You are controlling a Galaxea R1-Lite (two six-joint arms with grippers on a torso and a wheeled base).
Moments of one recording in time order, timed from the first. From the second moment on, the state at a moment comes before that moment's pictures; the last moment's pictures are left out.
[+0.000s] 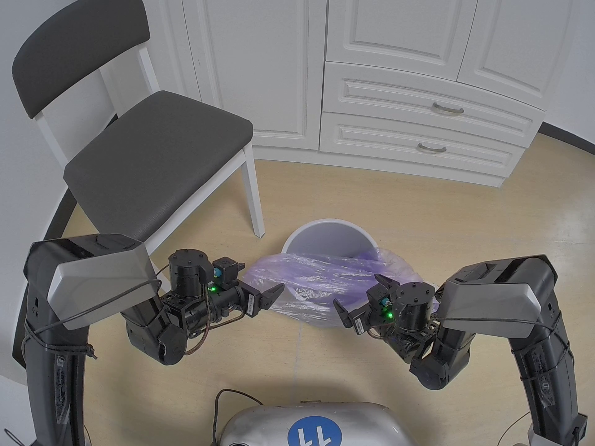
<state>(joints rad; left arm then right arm) -0.39 2.38 -0.84 -1.28 -0.22 0.08 0.54 2.54 -0.82 -1.55 -0.18 -0.28</state>
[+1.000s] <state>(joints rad) -0.39 2.38 -0.83 -1.33 -0.22 0.09 0.51 2.54 -0.91 -1.55 -0.19 -0.18</state>
